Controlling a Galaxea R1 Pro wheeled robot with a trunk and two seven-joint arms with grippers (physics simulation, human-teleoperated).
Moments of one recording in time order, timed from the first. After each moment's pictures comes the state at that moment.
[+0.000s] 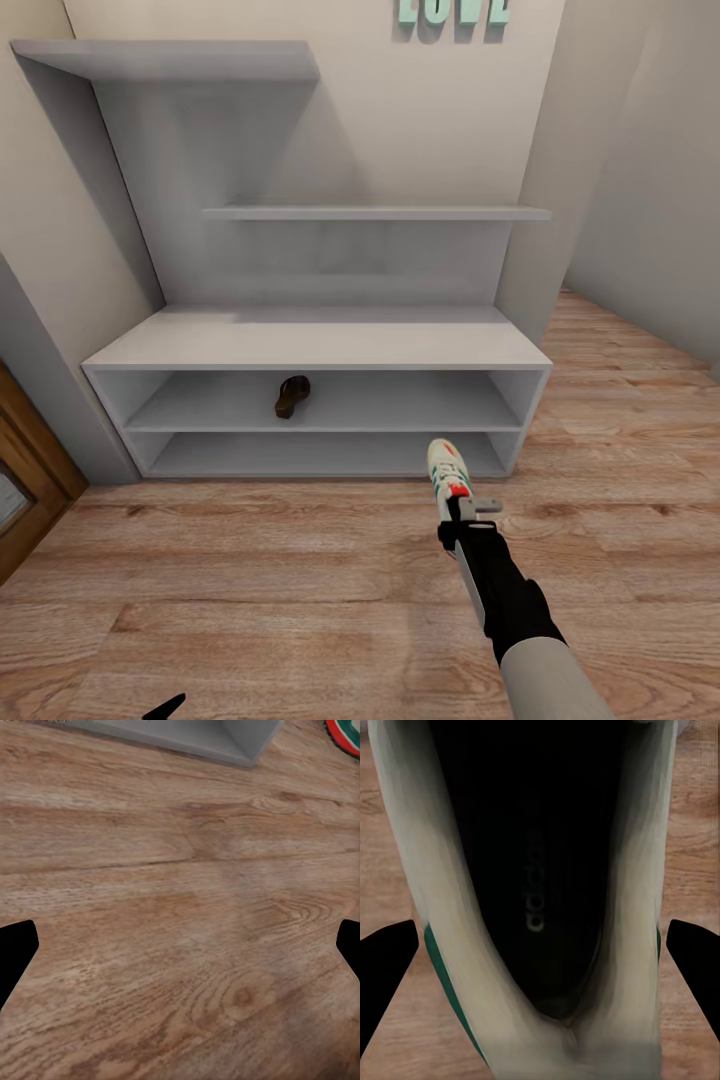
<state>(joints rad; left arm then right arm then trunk) -0.13 0.19 0.50 -0.51 0.01 -0.41 -1.16 -0.58 0.17 -0.13 -0.89 0.24 0.59 -0.16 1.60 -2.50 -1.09</state>
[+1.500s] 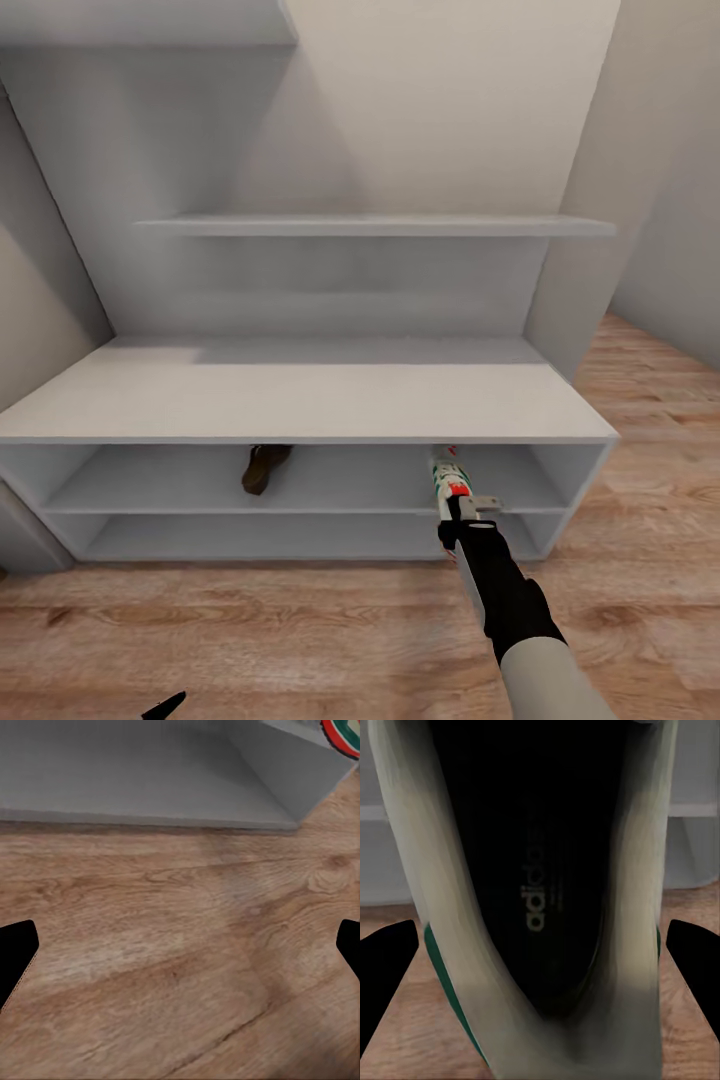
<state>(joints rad) -0.13 0.19 0.50 -0.52 0.01 -0.41 -1.17 -0.58 0.17 -0.13 -0.90 0.24 0.59 -0.16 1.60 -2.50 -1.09</state>
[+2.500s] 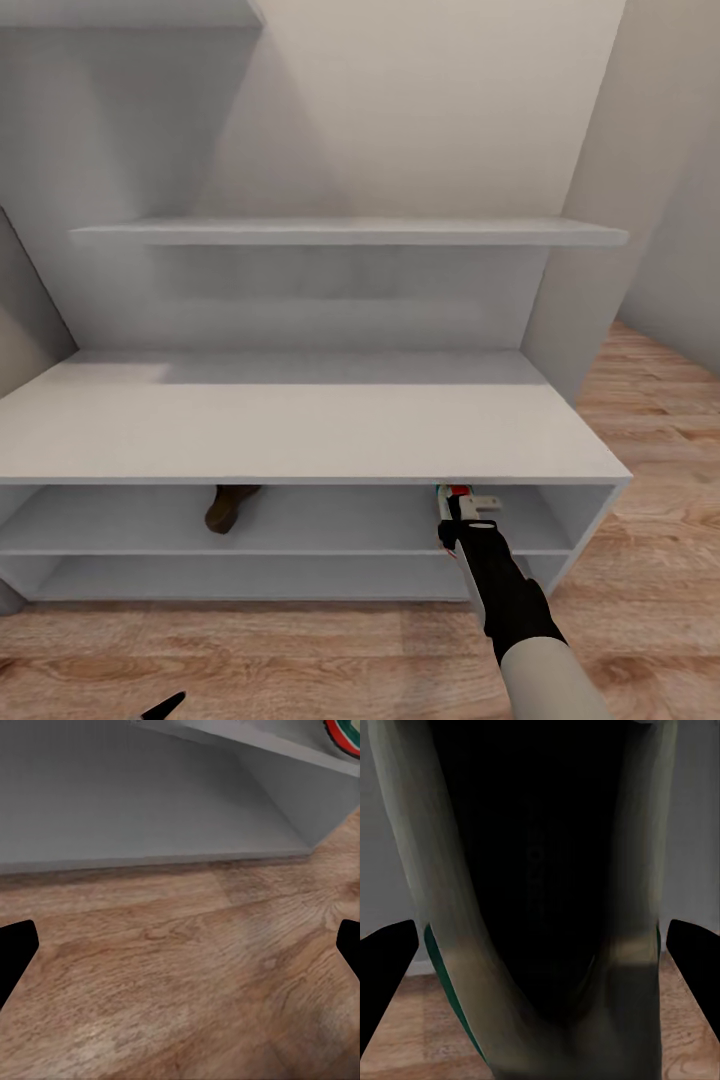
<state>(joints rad) -0.13 0.19 0.50 -0.52 0.01 -0.41 -1.16 -0.58 0.17 -0.14 -0.90 0.24 0.59 -0.16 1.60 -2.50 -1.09</state>
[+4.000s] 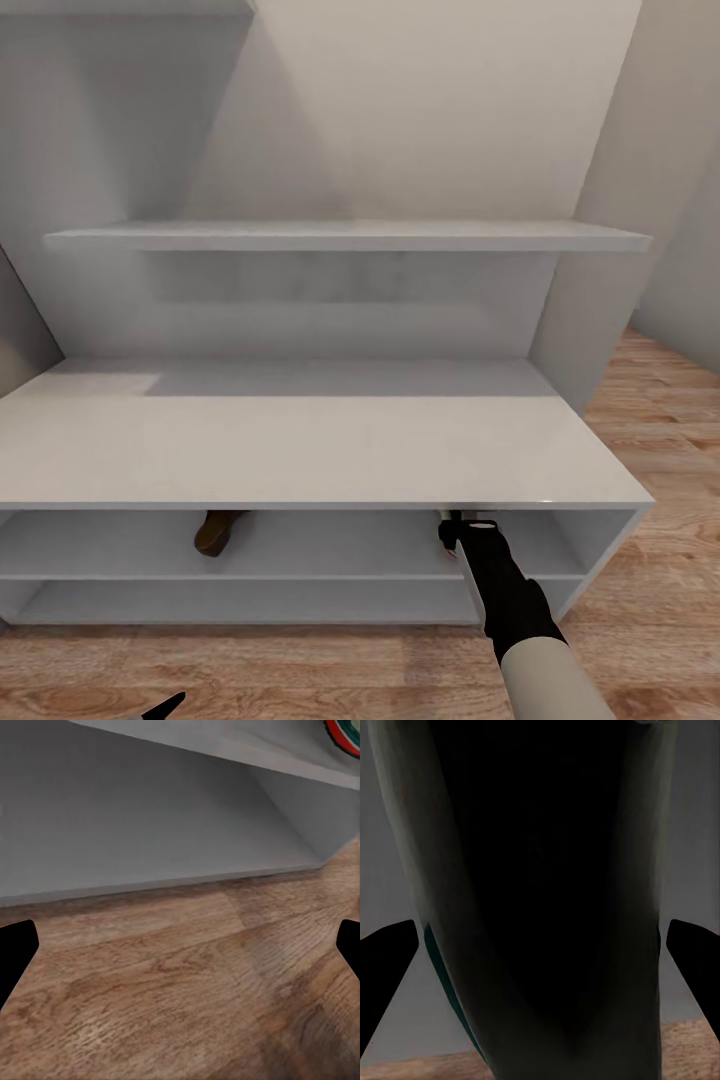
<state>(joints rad) -0.13 0.19 0.50 -0.52 0.01 -0.41 -1.16 -0.58 0.17 -0.14 -0.90 0.24 0.59 -0.16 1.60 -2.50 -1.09</state>
